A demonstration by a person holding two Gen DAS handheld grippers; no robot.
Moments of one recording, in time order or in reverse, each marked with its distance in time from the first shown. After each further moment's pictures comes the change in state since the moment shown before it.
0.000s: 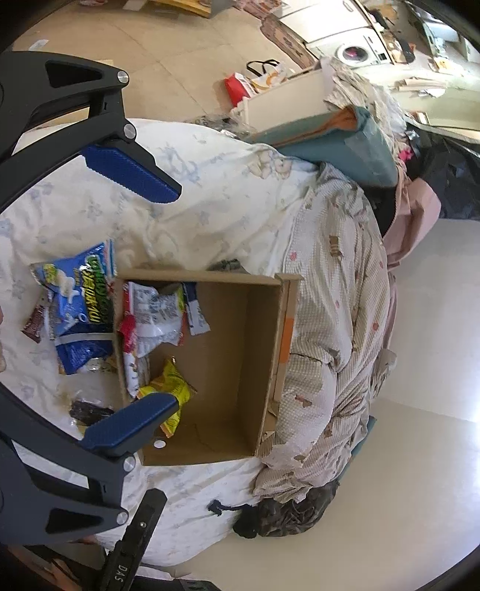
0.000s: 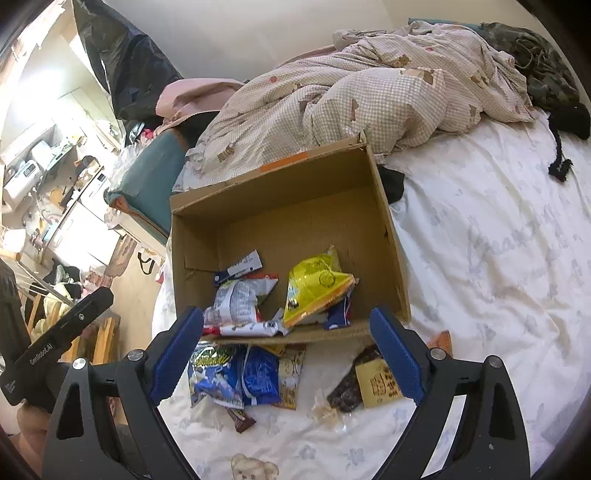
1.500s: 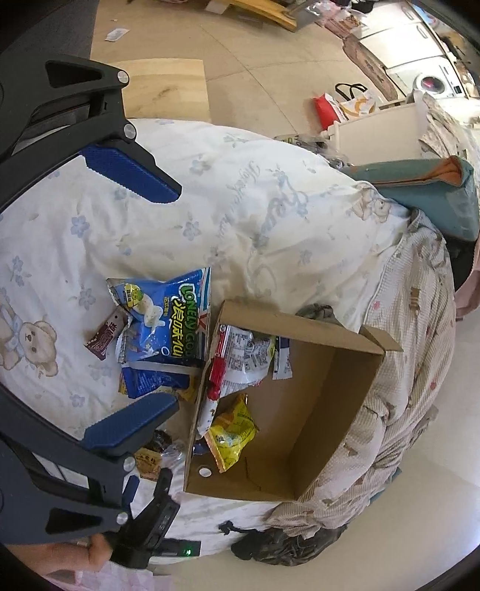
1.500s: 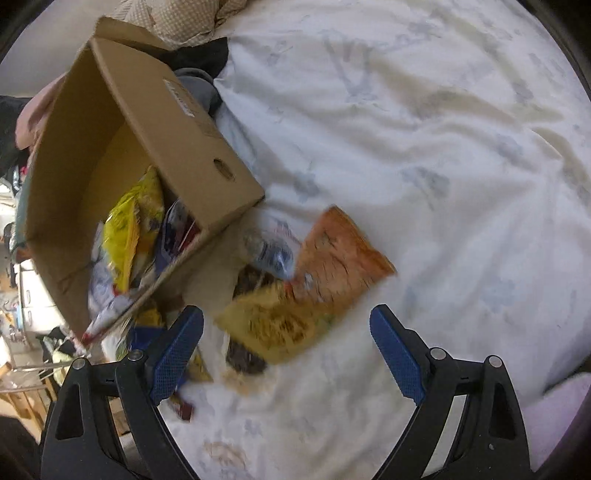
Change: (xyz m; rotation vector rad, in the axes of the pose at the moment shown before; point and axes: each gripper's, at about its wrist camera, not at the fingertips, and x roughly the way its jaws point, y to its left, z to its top) left arm 0.016 0.038 -0.060 -0.190 0.243 0.065; right arm 0.086 -0.125 -0.045 0.496 0.357 -0.190
